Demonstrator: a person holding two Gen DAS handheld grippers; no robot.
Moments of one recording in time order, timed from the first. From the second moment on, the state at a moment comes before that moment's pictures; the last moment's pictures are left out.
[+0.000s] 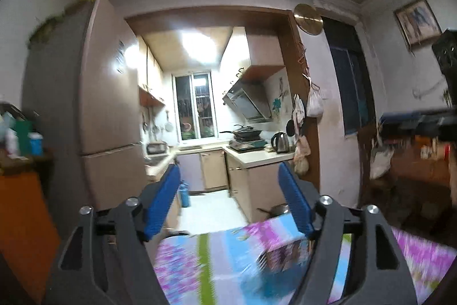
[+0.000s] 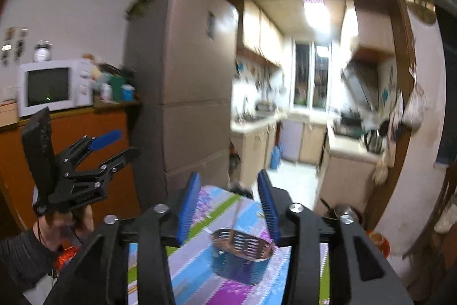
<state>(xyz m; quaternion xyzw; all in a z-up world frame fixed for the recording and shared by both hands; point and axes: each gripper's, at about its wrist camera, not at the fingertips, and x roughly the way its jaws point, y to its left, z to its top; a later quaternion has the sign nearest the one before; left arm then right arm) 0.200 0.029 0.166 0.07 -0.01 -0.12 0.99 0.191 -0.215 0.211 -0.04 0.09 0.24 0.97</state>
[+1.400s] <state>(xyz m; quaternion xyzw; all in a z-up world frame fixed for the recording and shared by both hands) 0.045 0.089 -0.152 0.05 0.25 -0.14 0.96 0.073 -0.081 -0.136 -0.04 0.27 0.20 0.94</state>
